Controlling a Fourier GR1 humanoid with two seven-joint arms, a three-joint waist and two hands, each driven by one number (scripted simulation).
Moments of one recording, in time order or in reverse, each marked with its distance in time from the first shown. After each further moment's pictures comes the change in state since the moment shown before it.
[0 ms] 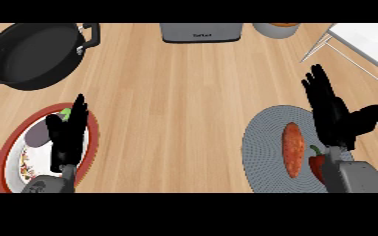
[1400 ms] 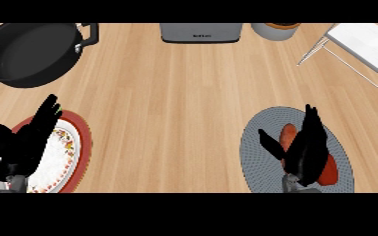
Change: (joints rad) left arm 0.094 0.192 0.091 -0.092 0.067 -0.255 -0.030; right arm 0.169 0.231 0.146 -0.010 1.442 -0.475 0.713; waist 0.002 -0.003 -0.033
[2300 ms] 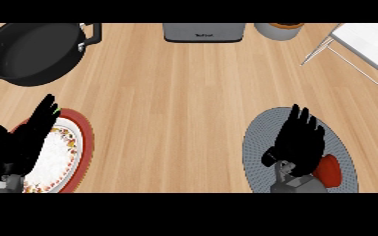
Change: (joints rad) left arm -0.005 0.002 0.028 0.025 0.003 -0.049 -0.005; right arm -0.110 -0.003 0.116 -0.216 0.081 0.905 0.375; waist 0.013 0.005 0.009
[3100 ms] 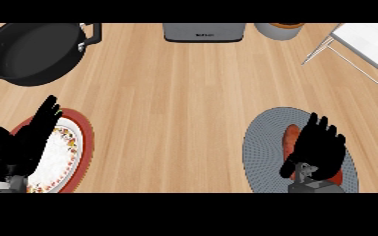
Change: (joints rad) left arm 0.007 -0.050 0.042 0.005 -0.049 -0.031 -0.009; right arm 0.052 -0.006 -0.134 -0.017 0.046 0.131 -0.097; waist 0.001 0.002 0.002
